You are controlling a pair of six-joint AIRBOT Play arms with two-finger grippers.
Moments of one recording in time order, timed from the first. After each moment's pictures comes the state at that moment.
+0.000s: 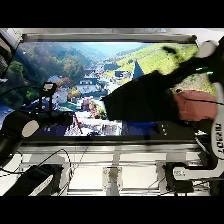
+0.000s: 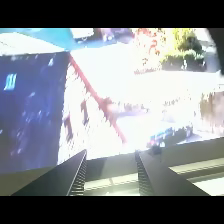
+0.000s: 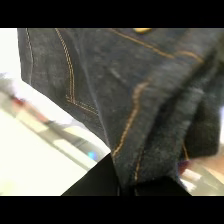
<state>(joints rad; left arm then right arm) -0.44 -0.68 0.79 1.66 -1.15 -1.83 -0.11 -1.46 1.68 -1.19 1.66 1.22</state>
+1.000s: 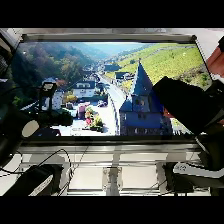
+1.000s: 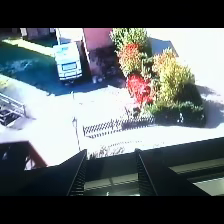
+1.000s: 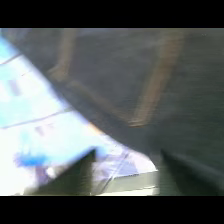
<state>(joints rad) -0.44 -0.68 0.79 1.66 -1.15 -1.83 -0.60 -1.38 1.50 -1.20 1.56 1.37</state>
